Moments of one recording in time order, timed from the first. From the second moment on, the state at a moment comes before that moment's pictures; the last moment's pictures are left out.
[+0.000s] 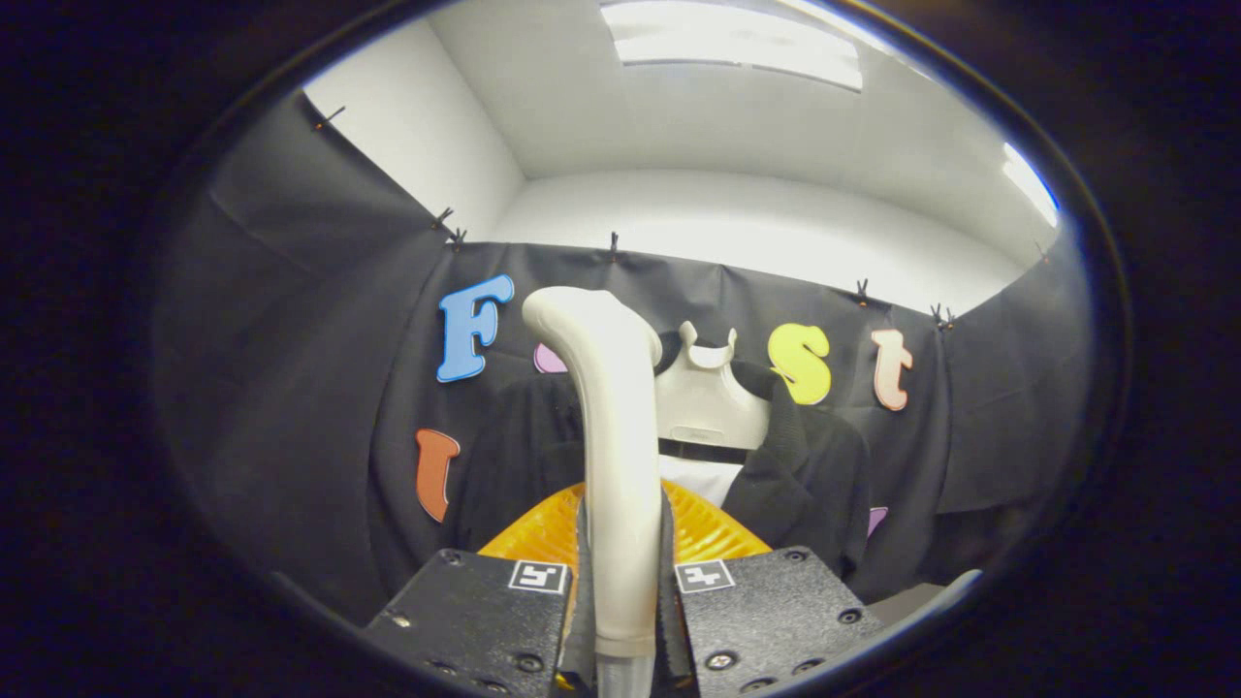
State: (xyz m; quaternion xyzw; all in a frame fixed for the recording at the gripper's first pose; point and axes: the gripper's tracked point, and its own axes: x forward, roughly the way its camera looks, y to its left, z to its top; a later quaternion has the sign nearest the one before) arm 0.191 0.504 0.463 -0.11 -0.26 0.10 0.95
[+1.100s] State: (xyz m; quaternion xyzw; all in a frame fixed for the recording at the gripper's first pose) arm 0.209 0.489 0.279 -0.18 -0.14 0.05 0.97
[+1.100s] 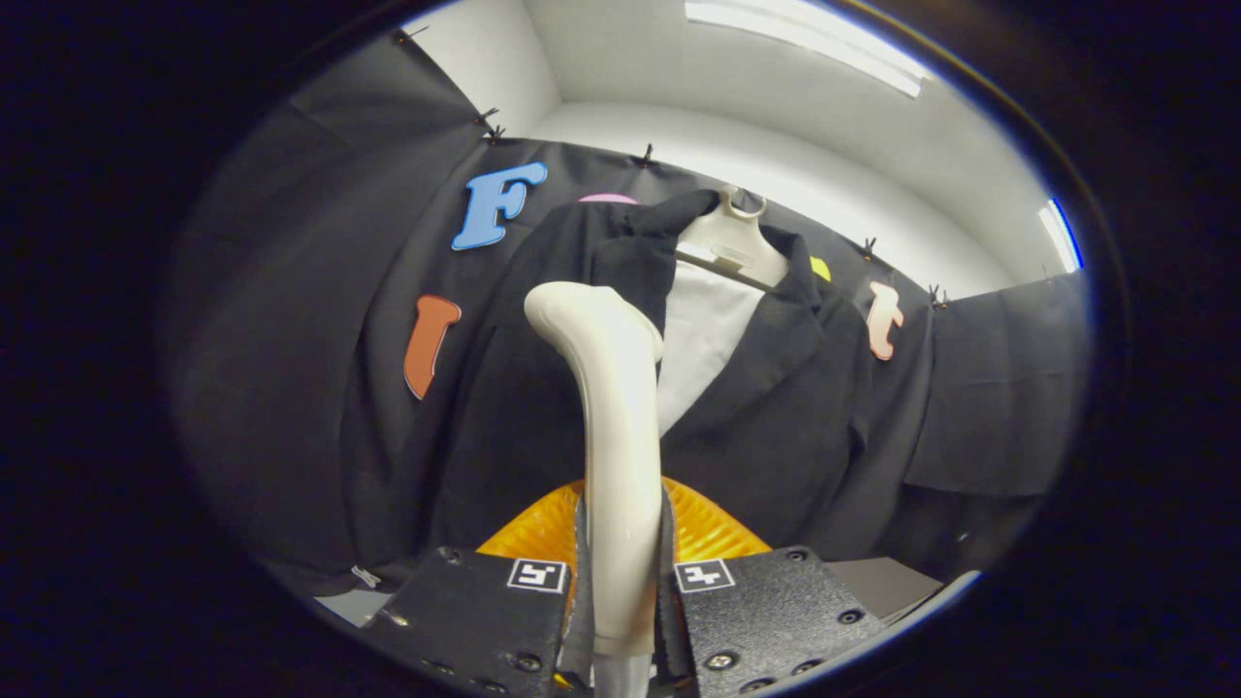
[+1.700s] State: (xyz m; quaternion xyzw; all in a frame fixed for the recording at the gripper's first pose) arm 0.206 0.483 0.199 -0.20 -0.10 0.03 0.97
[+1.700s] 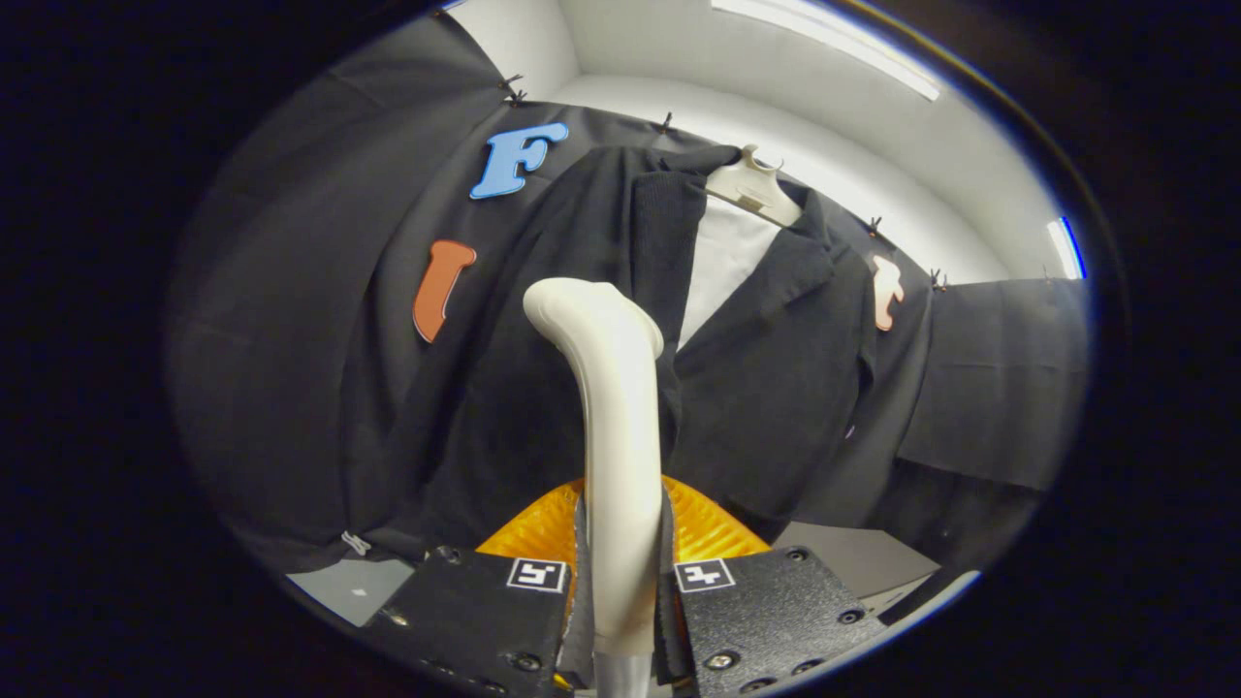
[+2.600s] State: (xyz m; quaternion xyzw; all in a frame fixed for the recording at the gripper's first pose) arm 0.210 0.463 0.068 -0.26 0.00 0.00 0.97
